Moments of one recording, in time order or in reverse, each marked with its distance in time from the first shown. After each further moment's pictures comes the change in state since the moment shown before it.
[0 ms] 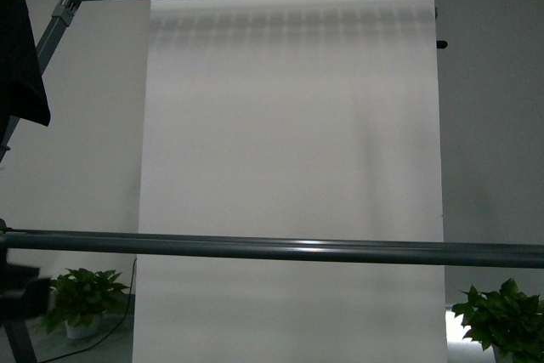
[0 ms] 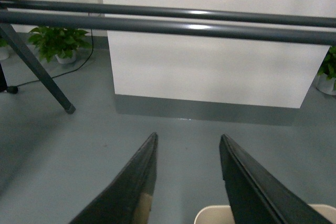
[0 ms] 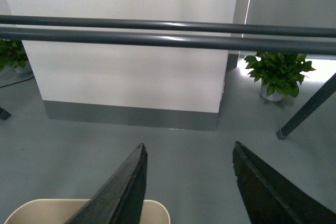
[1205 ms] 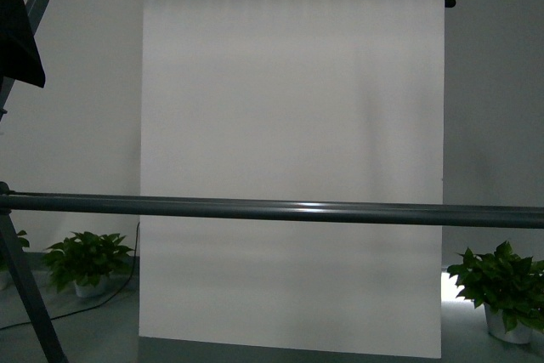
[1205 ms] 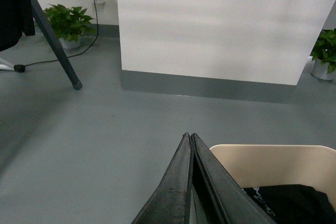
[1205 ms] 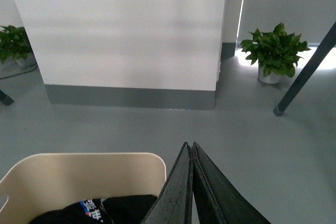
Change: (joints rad) left arm 0.181 -0.643 -0.547 -0.094 0.181 -0.006; right arm -0.081 -0.519 -0.390 -0.117 -0.079 0.009
